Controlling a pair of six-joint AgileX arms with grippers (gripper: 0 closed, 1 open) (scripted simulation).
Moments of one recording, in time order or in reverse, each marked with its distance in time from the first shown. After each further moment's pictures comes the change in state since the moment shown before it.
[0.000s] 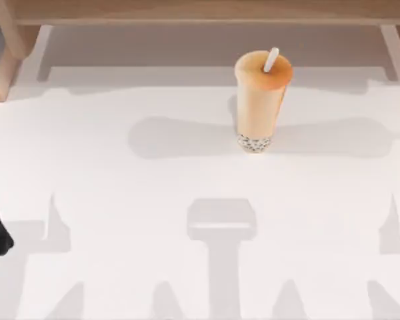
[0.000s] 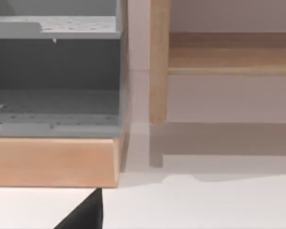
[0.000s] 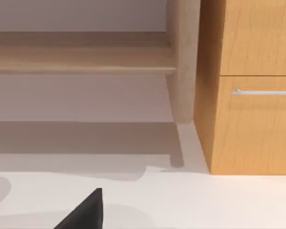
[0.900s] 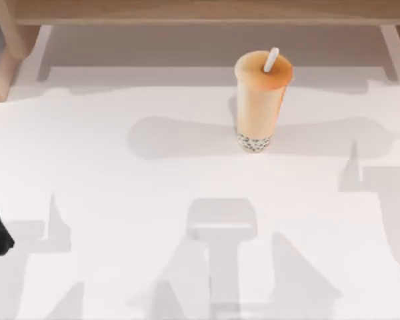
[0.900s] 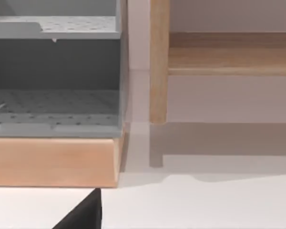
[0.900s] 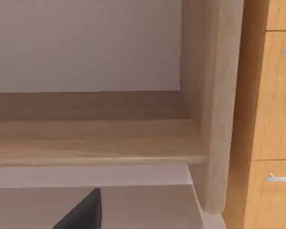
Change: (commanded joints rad) left arm 0.000 0.000 0.000 0.000 0.000 0.000; right arm 0.290 0.773 0.279 0.538 0.326 0.007
